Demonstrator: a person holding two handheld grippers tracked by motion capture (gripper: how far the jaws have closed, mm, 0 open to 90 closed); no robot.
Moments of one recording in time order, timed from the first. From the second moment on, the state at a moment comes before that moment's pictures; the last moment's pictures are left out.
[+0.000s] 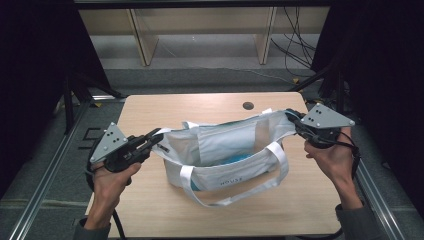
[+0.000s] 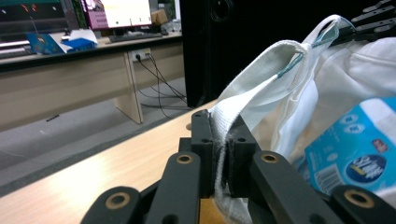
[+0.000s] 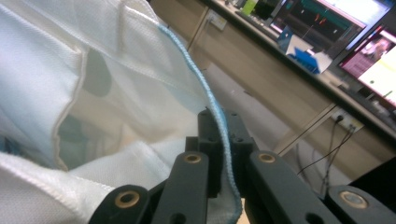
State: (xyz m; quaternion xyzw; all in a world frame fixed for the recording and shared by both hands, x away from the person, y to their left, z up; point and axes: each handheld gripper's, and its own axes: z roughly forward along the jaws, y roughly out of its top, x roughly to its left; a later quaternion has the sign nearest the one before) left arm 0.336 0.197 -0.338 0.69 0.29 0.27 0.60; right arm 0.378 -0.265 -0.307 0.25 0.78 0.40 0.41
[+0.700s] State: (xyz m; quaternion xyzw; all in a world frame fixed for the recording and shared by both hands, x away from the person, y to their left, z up) left arm 0.322 0.194 -0.293 0.65 0.29 0.29 0.64; right arm 0.362 -0.275 -0.275 0.24 0.74 0.46 0.42
